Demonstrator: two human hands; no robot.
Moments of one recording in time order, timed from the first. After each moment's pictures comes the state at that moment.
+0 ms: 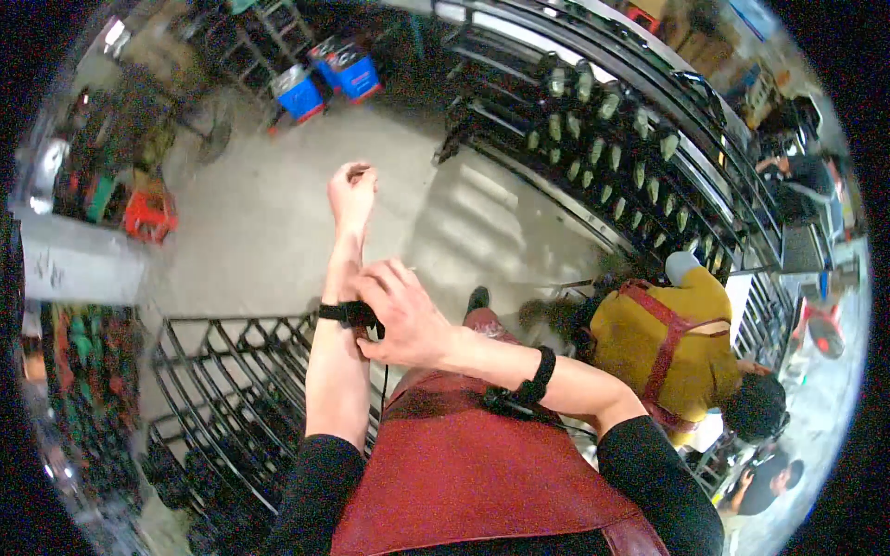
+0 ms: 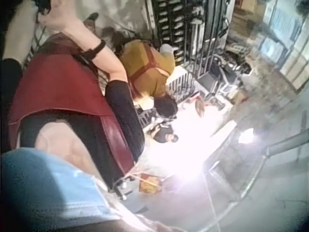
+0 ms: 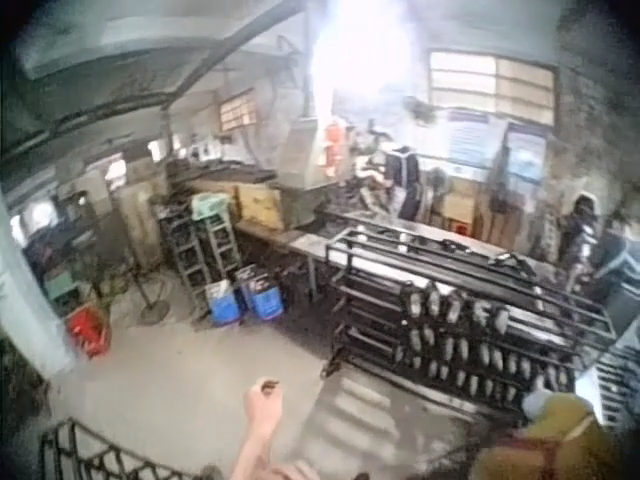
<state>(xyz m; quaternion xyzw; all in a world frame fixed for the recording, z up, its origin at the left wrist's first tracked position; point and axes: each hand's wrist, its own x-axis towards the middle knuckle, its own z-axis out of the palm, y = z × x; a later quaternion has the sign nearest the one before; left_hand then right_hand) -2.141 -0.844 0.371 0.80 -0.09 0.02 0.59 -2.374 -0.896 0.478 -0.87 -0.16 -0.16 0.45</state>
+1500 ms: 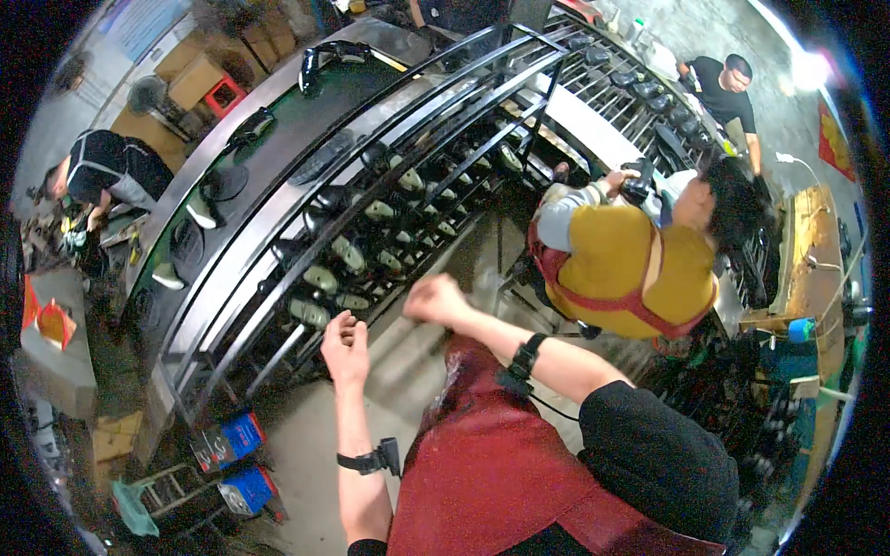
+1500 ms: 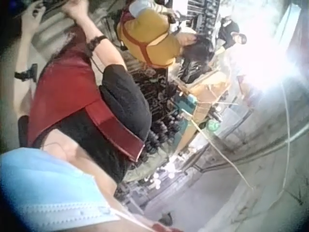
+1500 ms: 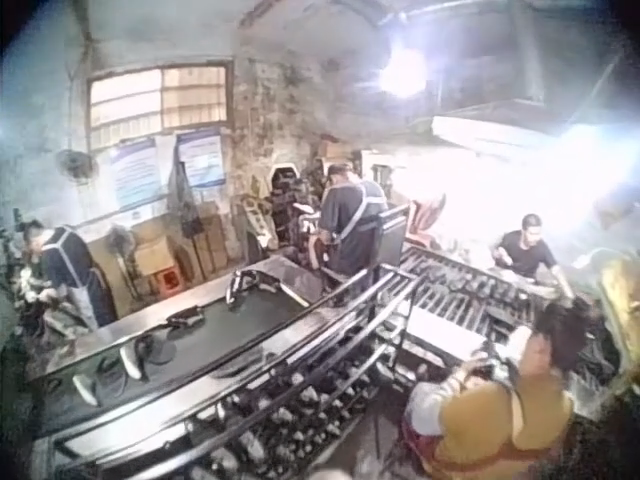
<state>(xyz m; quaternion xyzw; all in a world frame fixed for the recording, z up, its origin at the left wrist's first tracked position) -2.062 -1.361 0.344 0.67 -0.55 -0.32 0.39 -2.289 -1.399 0.289 -0.58 0.55 -0.36 0.48</state>
